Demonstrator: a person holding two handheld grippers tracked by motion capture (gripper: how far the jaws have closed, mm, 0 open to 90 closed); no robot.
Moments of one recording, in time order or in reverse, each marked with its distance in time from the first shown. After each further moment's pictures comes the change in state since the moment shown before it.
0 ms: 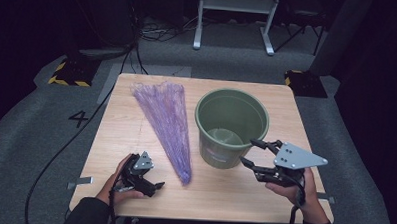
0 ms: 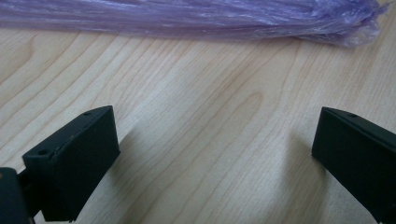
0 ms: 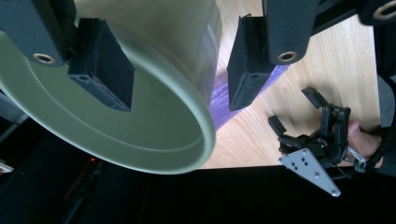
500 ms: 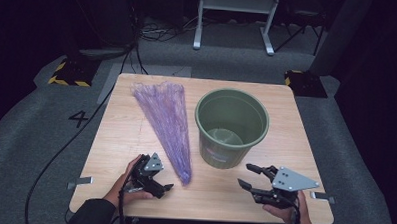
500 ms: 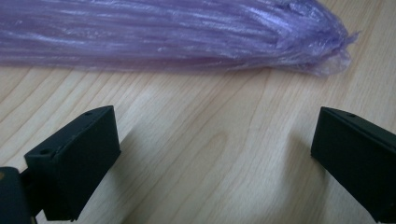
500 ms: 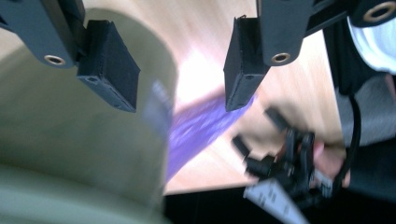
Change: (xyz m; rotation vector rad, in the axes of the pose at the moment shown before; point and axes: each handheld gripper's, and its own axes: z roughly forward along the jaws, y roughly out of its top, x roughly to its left) left arm -0.016 0.018 0.017 -0.002 -0.025 0.024; right arm 0.032 -0.073 0.013 0.015 0.088 0.120
